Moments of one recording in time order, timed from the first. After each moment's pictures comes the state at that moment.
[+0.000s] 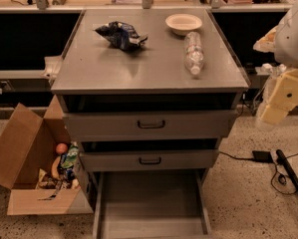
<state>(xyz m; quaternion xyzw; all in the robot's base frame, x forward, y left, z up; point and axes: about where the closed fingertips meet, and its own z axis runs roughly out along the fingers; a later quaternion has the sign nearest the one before) 0.438 -0.217 0.976 -0.60 0.78 -0.03 0.16</state>
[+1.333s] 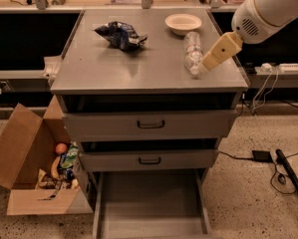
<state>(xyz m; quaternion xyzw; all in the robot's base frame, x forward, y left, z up) 0.601 -0.200 0.967 -0.39 0.87 0.00 0.32</state>
